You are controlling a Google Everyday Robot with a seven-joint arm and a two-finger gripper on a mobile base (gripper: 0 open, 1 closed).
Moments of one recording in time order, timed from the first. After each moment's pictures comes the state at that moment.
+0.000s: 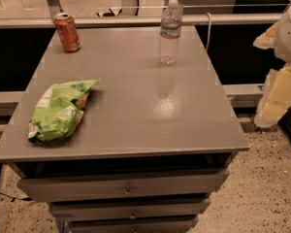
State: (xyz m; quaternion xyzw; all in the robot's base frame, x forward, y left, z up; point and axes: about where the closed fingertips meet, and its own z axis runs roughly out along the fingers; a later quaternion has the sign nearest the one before) arm 0.438 -0.217 0.977 -0.60 0.78 -0.04 0.16
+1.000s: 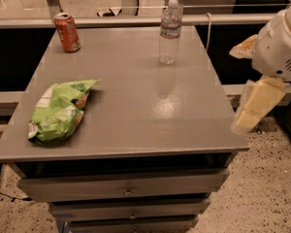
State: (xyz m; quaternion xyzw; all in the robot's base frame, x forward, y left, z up) arm 0.443 -0.179 0.954 -0.63 0.75 0.02 0.21
